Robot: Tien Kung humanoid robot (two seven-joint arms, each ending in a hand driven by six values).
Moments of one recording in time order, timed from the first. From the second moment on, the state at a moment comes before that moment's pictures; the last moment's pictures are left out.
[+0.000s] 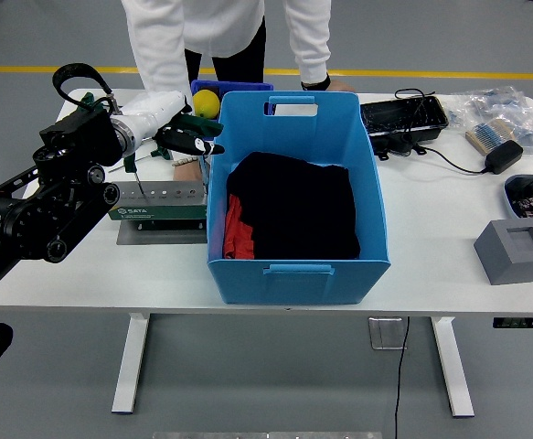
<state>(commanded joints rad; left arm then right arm) -0.86 0.23 -0.86 -0.91 1.94 -0.08 0.14 0.16 -0.17 0.38 0.18 -0.43 -0.07 -0.08</state>
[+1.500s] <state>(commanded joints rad) -1.03 0.37 -0.84 -1.15 1.93 -0.07 0.13 0.15 -0.17 0.38 0.18 -0.44 -0.07 -0.08</state>
